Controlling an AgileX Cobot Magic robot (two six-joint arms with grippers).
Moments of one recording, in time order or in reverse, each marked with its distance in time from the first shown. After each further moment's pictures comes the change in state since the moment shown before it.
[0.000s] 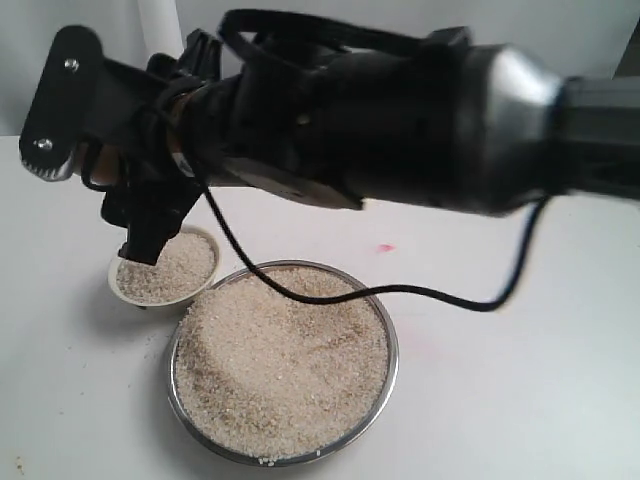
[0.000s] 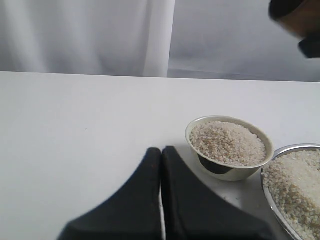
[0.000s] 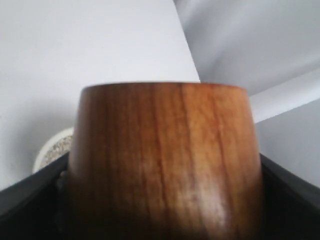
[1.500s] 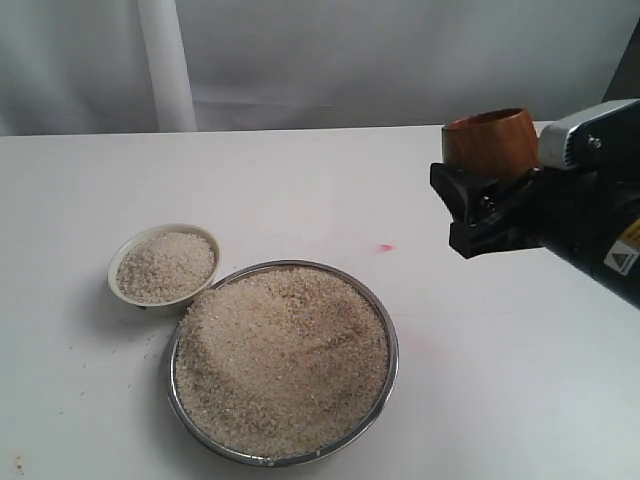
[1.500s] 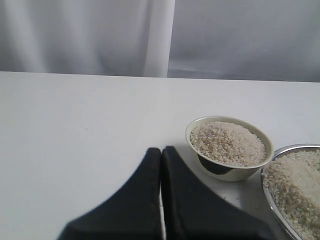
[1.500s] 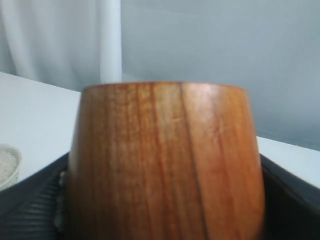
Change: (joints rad) left arm 0.000 0.000 0.000 0.000 0.000 0.000; right arm -0.627 -0.457 1.051 0.441 -1.005 0.161
